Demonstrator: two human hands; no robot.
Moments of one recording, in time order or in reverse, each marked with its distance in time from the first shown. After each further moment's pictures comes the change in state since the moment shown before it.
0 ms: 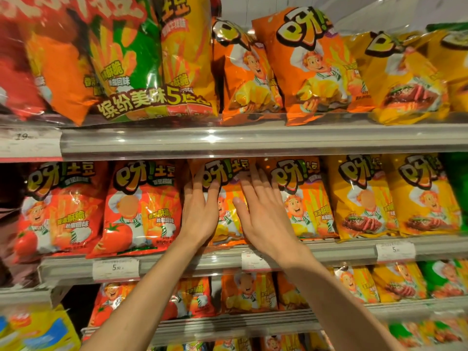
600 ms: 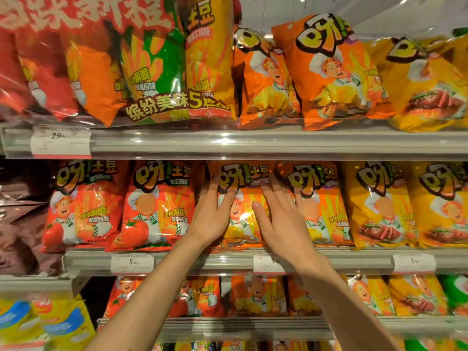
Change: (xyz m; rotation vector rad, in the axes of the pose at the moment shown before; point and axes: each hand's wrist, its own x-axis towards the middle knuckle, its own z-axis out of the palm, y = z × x) left_hand -0.001 -0.003 -0.018 0.055 -0.159 0.029; right_hand -0.008 0.010 -0.001 0.085 0.003 0.065
